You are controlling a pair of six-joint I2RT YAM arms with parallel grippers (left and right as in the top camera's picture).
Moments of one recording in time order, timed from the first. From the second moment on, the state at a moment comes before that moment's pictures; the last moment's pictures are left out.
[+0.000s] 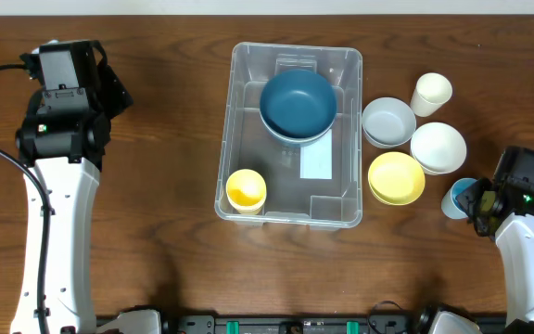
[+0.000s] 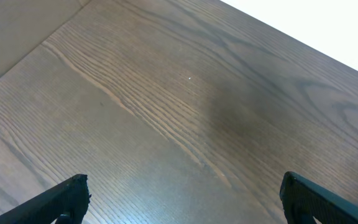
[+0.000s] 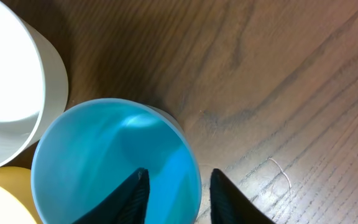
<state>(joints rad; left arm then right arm) 0.08 1.41 1.42 -0.84 -0.38 -0.41 -0.37 1.25 0.74 -0.69 0.15 0.57</state>
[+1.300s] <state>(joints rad) 0.08 1.41 1.42 -0.84 -0.38 -0.41 -0.37 1.27 0.73 -0.69 0.15 0.57</state>
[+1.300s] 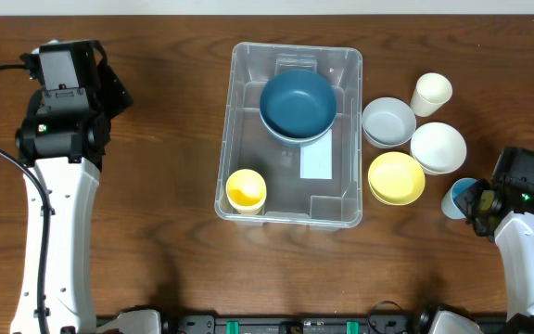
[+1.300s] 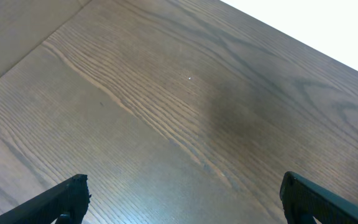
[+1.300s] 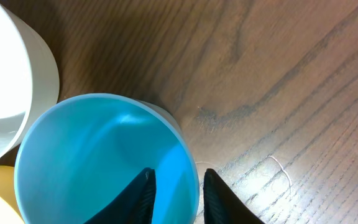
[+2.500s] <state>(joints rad) 0.08 1.41 1.42 -0.84 -0.38 -0.41 -0.36 1.14 1.13 -0.94 0.00 0.37</state>
